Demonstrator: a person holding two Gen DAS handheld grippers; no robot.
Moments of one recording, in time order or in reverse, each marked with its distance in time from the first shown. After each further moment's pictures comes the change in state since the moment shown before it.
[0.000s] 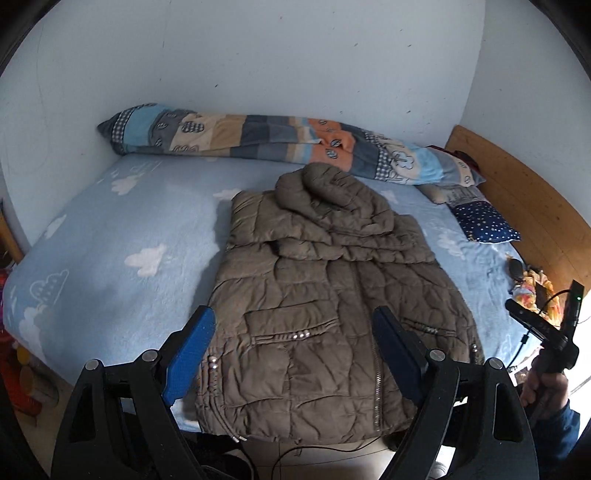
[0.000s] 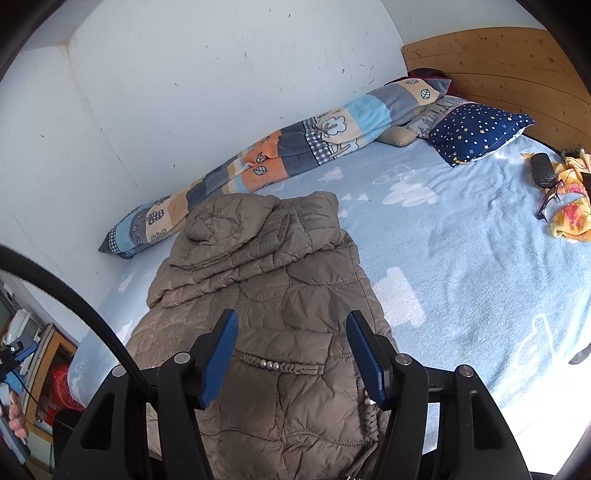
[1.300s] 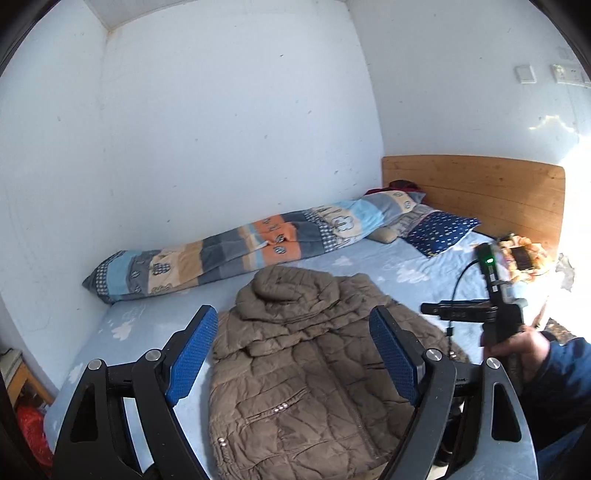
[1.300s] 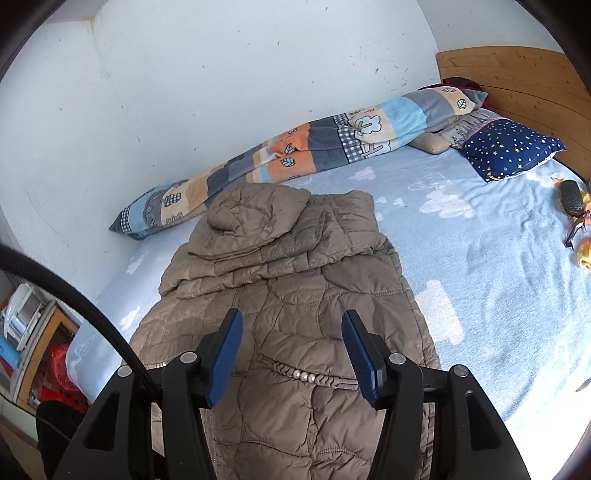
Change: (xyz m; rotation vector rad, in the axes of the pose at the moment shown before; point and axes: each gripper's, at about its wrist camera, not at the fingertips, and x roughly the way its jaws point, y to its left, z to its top) left arm -0.146 -0.138 -0.003 0.443 -0.397 -0.076; right arm 0.023 0.044 0.010 -0.085 0.001 0.055
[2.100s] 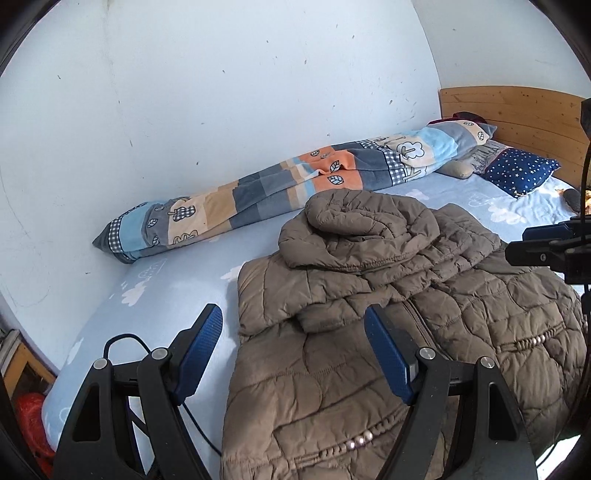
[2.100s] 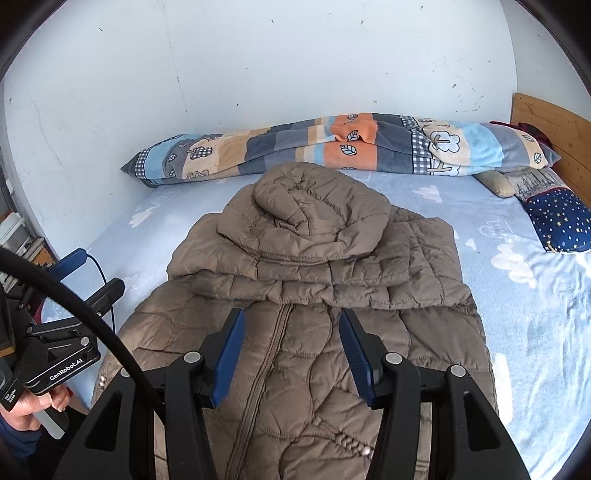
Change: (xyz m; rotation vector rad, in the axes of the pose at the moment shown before) left arm 0.227 0.065 -0.105 0.001 0.210 0.233; right arm 0.101 0.111 0.026 -0.273 0.103 -0.003
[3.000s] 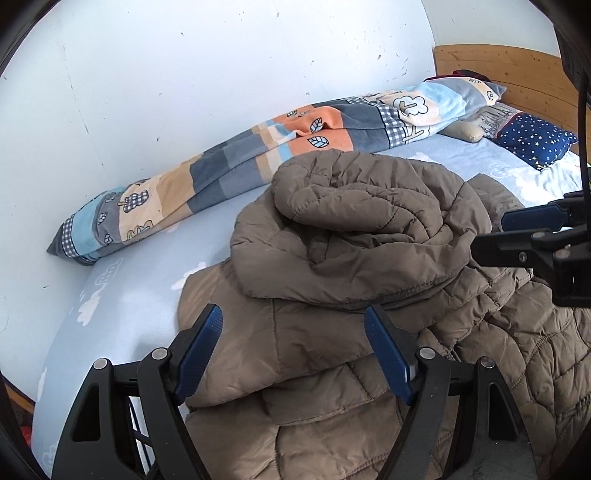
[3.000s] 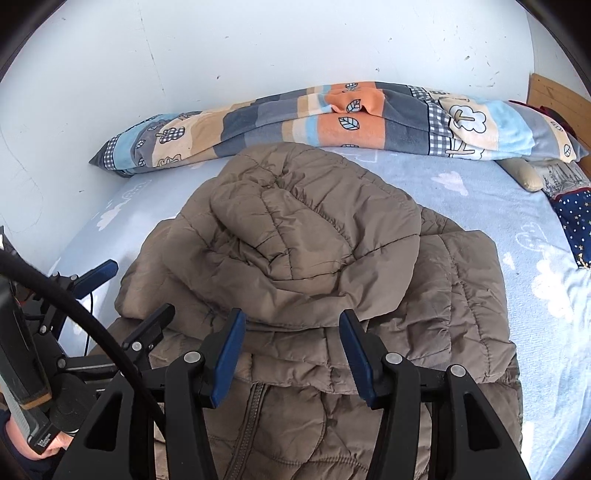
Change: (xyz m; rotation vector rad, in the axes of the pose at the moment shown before) left arm 0.178 -0.029 0.044 0.072 0.140 -0.051; right arm 0.135 -0.017 0.070 0.013 0.120 -0.019
